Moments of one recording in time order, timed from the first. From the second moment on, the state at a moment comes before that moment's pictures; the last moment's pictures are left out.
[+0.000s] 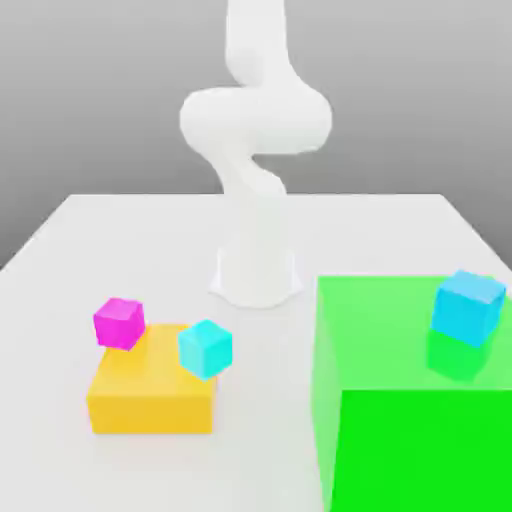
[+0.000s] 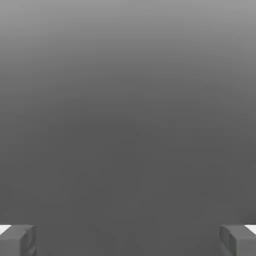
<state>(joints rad) 0.05 -0.80 0.07 -2.26 -0.02 2.31 0.77</state>
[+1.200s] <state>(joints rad) 0.67 -0.36 0.01 -2.52 -0.18 2.59 -0.63</state>
